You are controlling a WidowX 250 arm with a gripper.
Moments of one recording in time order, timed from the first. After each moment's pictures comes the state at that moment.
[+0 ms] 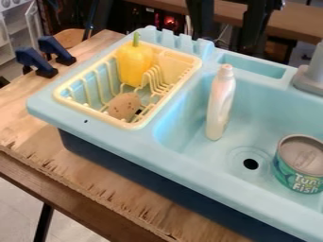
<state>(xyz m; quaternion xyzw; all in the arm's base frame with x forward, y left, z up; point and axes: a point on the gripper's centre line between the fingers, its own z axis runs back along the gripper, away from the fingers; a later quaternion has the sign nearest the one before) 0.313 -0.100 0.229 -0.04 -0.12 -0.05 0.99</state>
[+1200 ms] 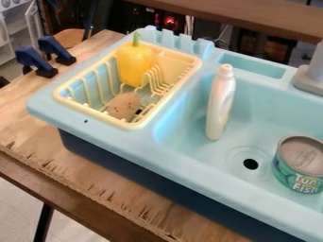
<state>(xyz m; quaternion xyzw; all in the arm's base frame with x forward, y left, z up) 0.337 0.041 0.250 -0.02 -0.15 0.04 0.99</state>
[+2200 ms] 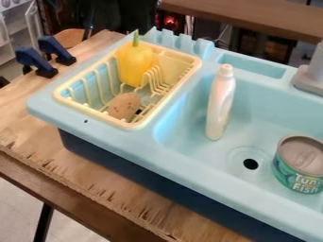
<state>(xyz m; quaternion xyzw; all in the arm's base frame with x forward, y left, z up) 0.360 0.051 0.188 -0.06 -0.08 0.03 0.99</state>
